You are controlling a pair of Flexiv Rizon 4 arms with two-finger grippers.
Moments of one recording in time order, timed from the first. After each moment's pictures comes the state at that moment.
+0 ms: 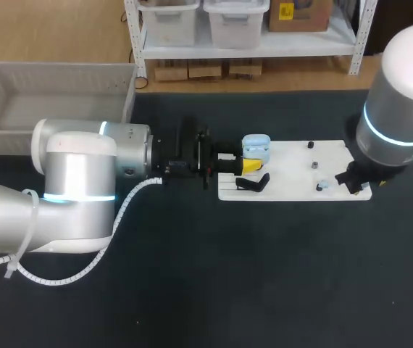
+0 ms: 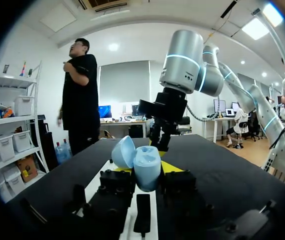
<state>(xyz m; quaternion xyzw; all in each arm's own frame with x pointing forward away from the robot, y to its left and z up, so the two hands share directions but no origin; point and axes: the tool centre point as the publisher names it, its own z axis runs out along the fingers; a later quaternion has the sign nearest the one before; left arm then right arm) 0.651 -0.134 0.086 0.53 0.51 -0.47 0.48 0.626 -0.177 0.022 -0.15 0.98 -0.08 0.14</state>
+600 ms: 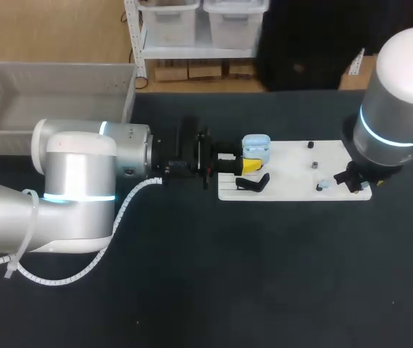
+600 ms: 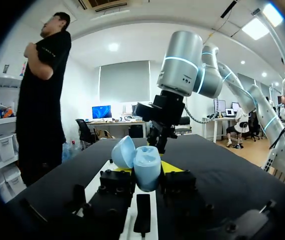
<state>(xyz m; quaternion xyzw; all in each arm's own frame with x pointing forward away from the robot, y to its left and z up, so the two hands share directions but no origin) 0.651 -0.134 0.086 0.53 0.51 -0.47 0.48 0.634 -0.179 0.016 -0.15 0.97 -0.09 0.14</state>
